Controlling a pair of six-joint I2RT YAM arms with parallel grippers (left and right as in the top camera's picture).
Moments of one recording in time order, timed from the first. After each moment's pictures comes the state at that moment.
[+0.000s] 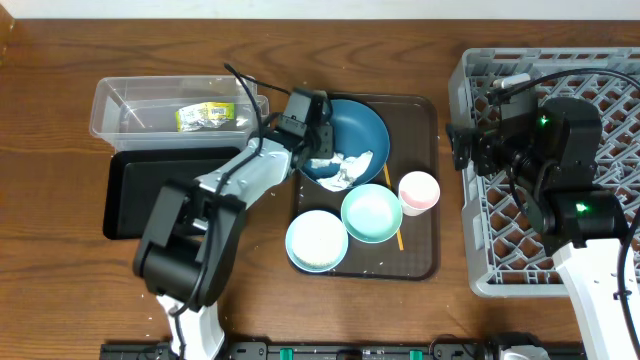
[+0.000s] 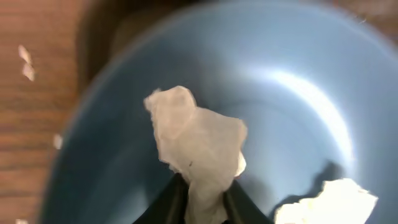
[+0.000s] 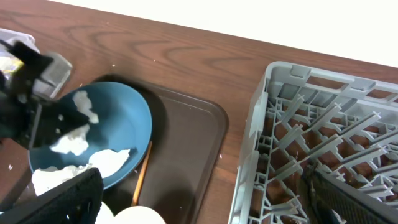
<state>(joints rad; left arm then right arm) -0.41 1.94 1.21 -0.21 0.08 -0.35 0.07 1.16 1.05 -0.49 -0.21 -0.09</state>
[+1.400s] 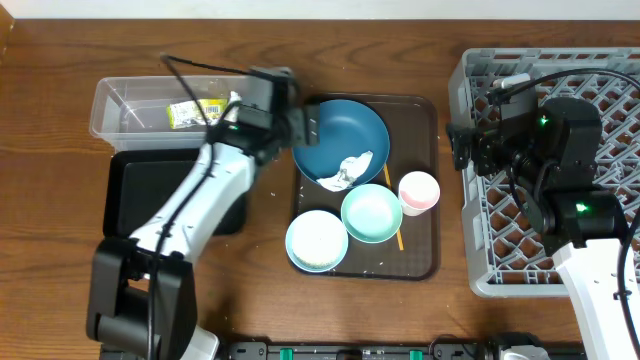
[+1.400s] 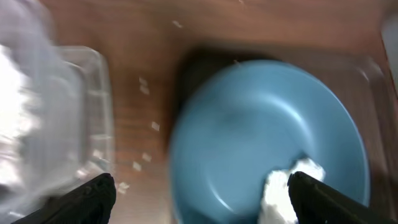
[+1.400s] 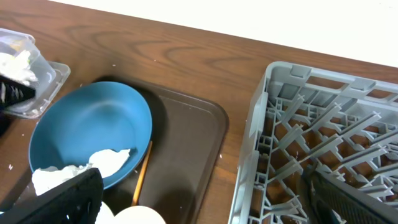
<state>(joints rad) -0.35 1.68 1.21 -0.43 0.04 -0.33 0.07 1.16 1.05 -0.49 -0.21 -0.09</state>
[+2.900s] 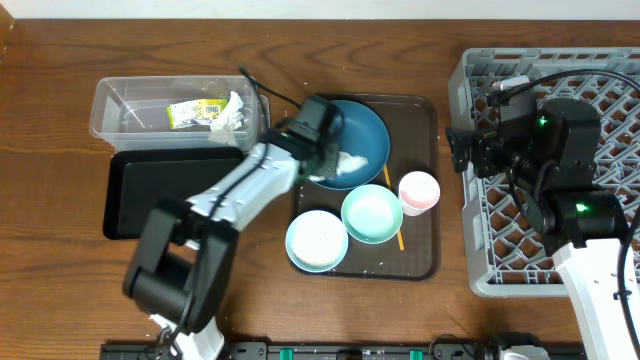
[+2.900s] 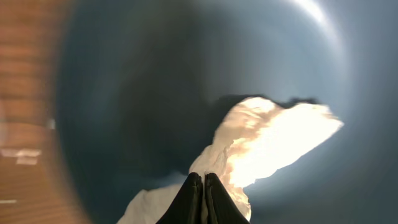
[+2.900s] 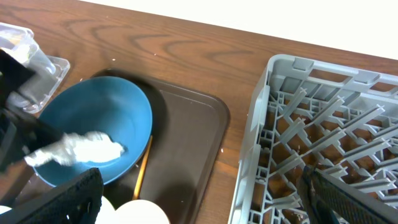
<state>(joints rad) -0.47 1.85 1.22 -0.49 0.02 -0.33 0.07 1.16 1.05 -0.51 -0.21 -0.09</state>
